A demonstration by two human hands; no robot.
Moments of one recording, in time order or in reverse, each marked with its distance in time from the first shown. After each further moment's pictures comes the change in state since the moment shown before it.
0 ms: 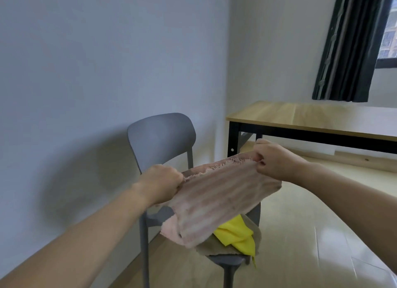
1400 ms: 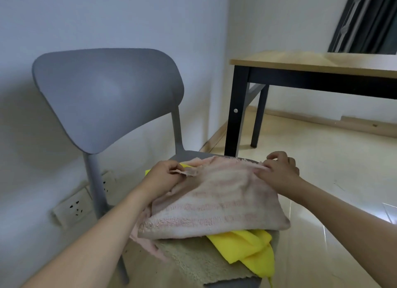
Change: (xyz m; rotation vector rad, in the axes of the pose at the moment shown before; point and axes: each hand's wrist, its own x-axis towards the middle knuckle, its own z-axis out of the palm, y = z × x) left_hand 0.109 0.030 0.225 -1.375 -0.073 -0.508; right_hand 0.053 0.112 0.211 0.198 -0.132 0.602
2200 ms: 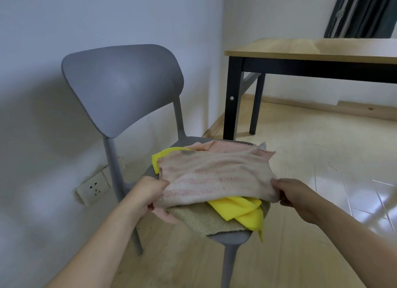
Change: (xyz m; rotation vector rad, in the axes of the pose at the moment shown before) left_hand -0.099 0.011 -0.012 -0.139 0.089 -0.601; right_hand -0.098 0.045 0.012 0.795 -0.198 0.353
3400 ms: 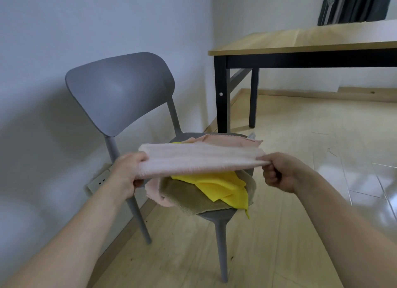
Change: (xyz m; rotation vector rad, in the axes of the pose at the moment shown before) left_hand -0.060 0.028 -0.019 -0.390 0.184 0.057; right_hand -0.030 -0.027 -0.016 0.375 -0.116 0.123
